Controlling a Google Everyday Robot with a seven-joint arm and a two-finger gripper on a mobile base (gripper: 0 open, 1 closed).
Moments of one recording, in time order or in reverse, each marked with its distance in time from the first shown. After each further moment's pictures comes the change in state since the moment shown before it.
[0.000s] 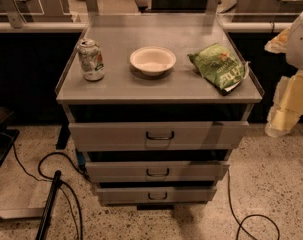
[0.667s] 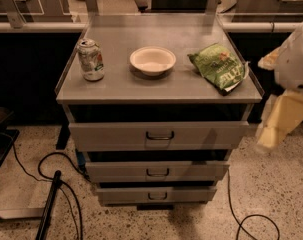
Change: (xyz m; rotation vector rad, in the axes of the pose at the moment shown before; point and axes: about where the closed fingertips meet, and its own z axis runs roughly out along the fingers) arm -0.001 0.017 0.022 -0.012 -0.006 0.030
